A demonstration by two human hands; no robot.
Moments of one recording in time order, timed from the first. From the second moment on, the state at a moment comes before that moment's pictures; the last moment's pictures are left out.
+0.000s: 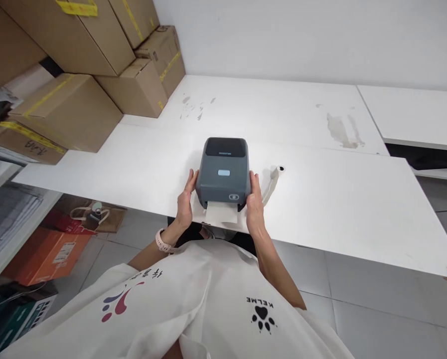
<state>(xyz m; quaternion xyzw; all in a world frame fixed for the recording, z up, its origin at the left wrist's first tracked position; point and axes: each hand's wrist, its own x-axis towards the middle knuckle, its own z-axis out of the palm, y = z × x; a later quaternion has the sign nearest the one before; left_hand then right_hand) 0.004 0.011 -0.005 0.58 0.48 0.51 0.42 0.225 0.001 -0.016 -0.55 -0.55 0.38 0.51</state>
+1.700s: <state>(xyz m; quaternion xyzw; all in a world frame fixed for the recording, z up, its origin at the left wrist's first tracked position) 0.024 0.098 -0.003 0.59 0.62 0.37 0.37 0.372 0.228 -0.006 -0.51 -0.55 0.47 0.46</state>
